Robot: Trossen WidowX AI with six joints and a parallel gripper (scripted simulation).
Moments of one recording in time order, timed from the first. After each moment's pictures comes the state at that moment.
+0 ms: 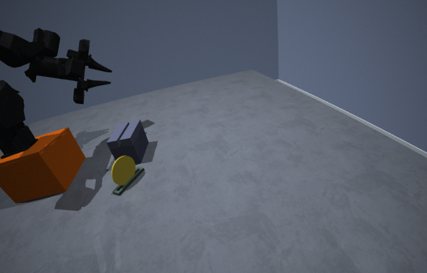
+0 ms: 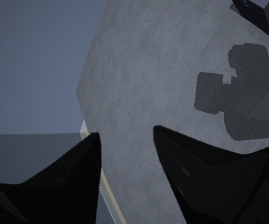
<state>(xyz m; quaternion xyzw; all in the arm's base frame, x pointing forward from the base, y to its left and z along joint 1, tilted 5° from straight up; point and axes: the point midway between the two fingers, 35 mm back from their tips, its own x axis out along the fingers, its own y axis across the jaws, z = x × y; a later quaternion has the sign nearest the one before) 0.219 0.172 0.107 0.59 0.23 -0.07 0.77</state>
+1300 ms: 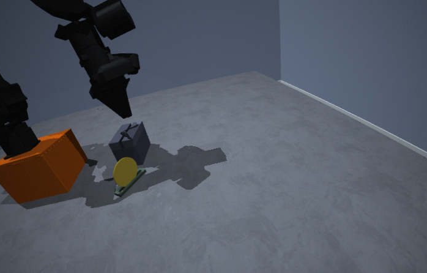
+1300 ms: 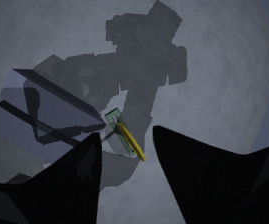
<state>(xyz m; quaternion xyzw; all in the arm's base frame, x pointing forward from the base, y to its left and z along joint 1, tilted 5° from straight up) 0.272 -0.072 0.050 -0.20 0.64 0.06 0.74</state>
